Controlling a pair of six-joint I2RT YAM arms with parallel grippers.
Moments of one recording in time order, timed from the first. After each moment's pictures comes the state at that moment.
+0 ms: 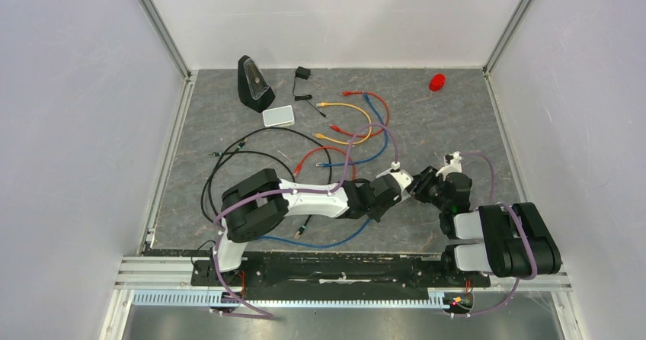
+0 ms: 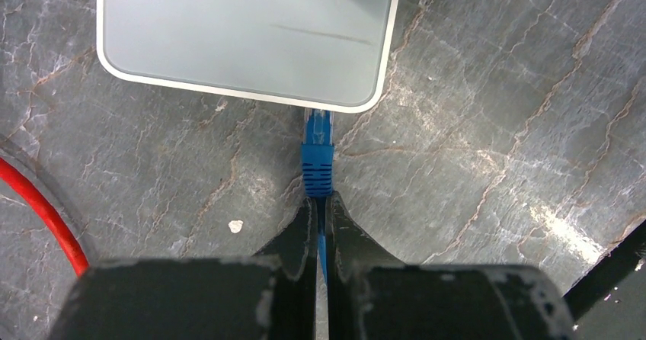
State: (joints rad) left arm -1.21 2.00 1.27 -0.16 -0.19 -0.26; right arm 0.06 1.35 0.05 0.84 -0.37 0.69
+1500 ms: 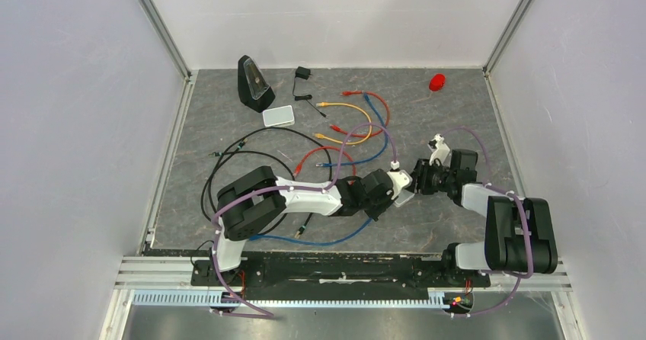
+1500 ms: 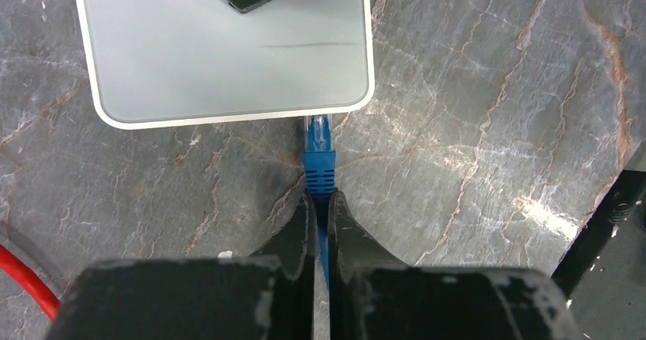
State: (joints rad) left arm -1.17 1.97 1.18 -0.01 -0.03 -0.16; right arm -0.07 1.38 0.41 0.08 -0.71 0.10
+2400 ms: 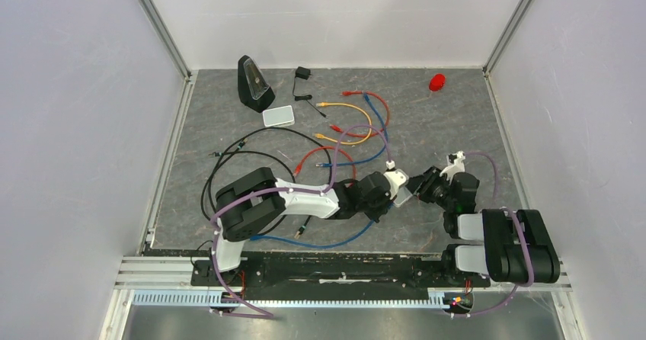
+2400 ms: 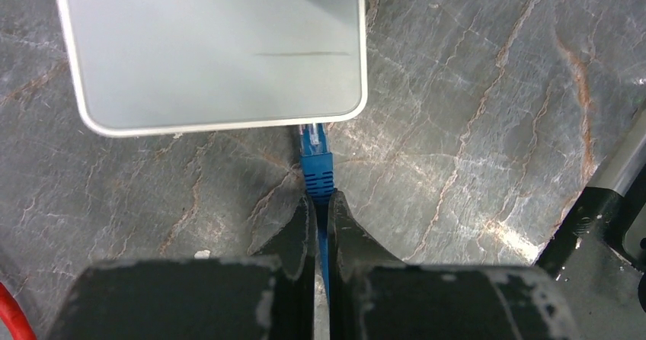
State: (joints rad) left arm -1.17 1.96 1.12 0.11 -0.02 -0.26; right arm -0.04 1.30 0.05 0.76 -0.52 0.62
